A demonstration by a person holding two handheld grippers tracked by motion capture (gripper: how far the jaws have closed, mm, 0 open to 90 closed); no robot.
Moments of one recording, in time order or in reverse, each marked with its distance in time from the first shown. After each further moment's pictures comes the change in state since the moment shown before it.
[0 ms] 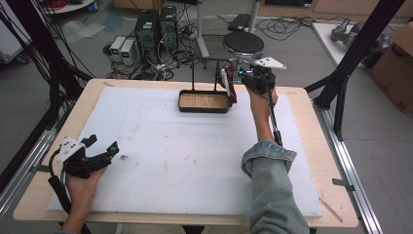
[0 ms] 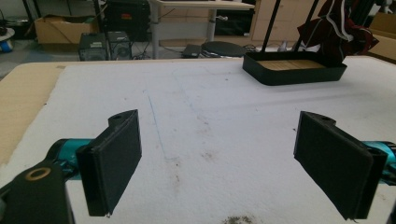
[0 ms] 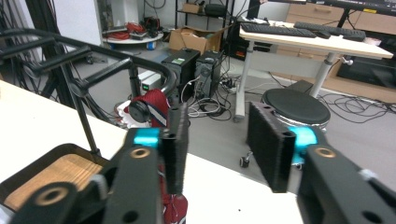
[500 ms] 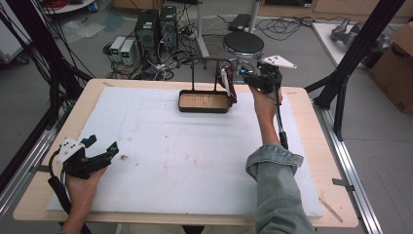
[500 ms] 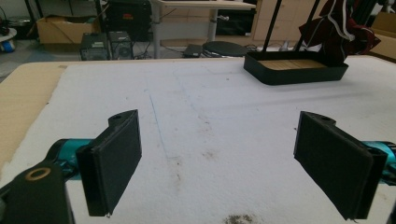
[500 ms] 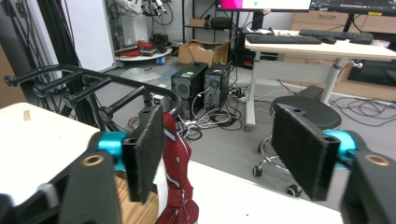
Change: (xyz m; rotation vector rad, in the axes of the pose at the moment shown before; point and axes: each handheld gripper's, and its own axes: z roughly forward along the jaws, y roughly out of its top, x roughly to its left) left arm 0.000 0.000 -0.001 -0.003 0.004 0.000; right arm -0.005 0.011 -0.022 -0.040 0.030 0.065
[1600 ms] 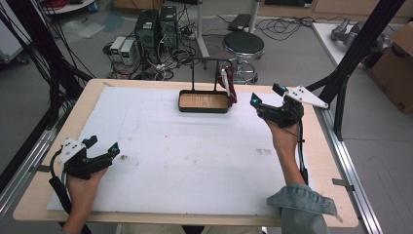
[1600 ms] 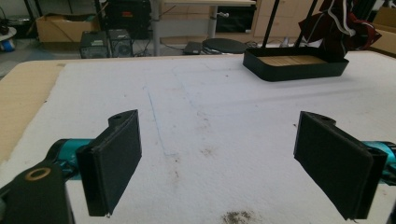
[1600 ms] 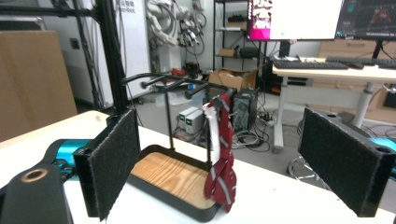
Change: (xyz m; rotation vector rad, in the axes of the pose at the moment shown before) left arm -0.003 -0.001 0.001 0.017 0.000 0.011; right arm 0.019 -0.032 -0.120 -0.138 0.140 0.014
